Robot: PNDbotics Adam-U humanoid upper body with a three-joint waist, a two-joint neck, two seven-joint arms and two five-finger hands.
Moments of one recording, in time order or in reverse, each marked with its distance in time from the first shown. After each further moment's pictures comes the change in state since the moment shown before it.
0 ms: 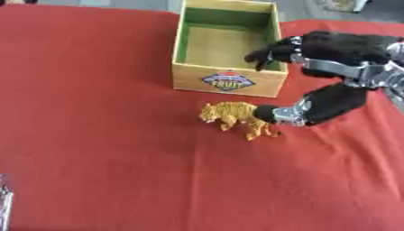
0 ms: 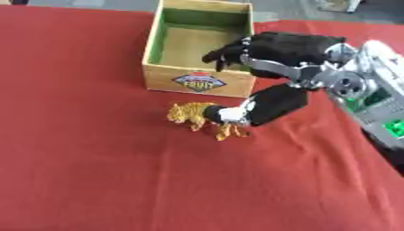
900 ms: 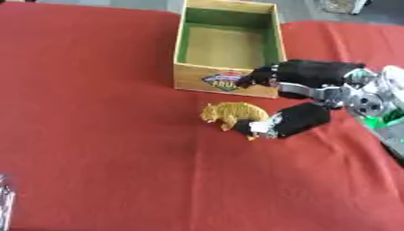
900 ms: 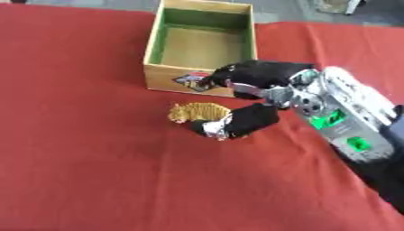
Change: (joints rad) left arm 0.000 0.000 -0.003 0.000 0.001 0.004 -0.008; right arm 0.004 0.109 0.069 0.115 0.182 0.075 0.059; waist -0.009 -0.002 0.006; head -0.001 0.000
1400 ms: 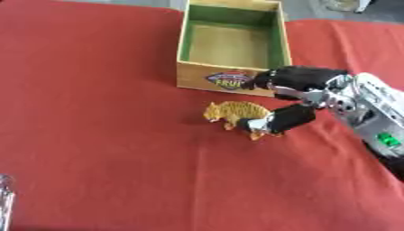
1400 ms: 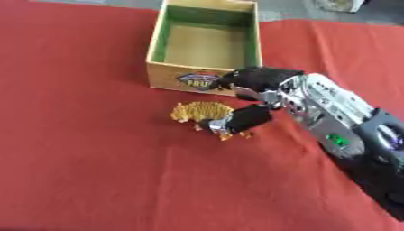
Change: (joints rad) left arm 0.000 0.000 -0.005 0.000 0.000 0.000 -0.004; right arm -0.003 0.027 0.006 0.134 0.053 -0.037 -0.025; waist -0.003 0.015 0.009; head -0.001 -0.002
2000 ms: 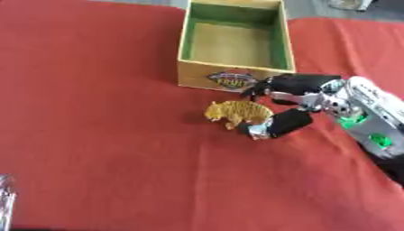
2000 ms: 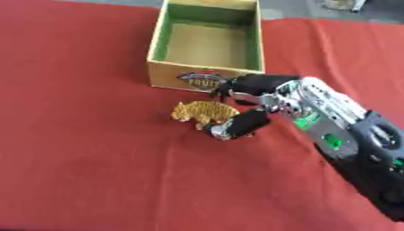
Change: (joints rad) left arm 0.000 0.000 -0.001 0.000 0.000 0.002 -0.002; right arm -0.001 0.017 0.006 0.028 -0.057 -0.003 0.013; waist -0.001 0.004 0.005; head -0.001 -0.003
